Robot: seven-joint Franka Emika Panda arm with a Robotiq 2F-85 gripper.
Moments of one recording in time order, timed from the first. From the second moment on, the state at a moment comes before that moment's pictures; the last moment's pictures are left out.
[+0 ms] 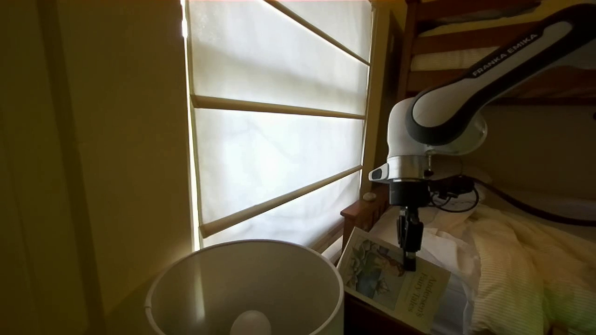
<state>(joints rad) 0.24 -0.32 -0.14 -2.61 0.26 2.09 -0.58</state>
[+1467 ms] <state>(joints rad) 0.09 0.13 -0.05 -2.45 0.49 2.16 -0.50</state>
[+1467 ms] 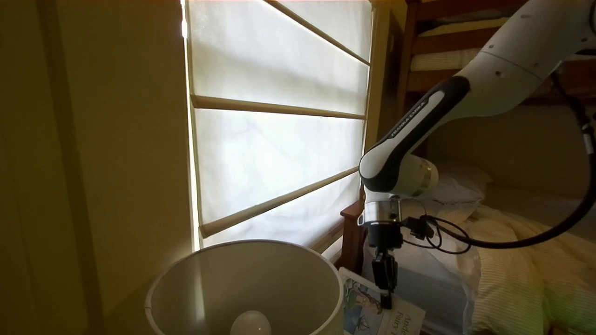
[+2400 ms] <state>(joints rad) -0.03 0.34 0.08 -2.44 0.63 2.37 -0.62</state>
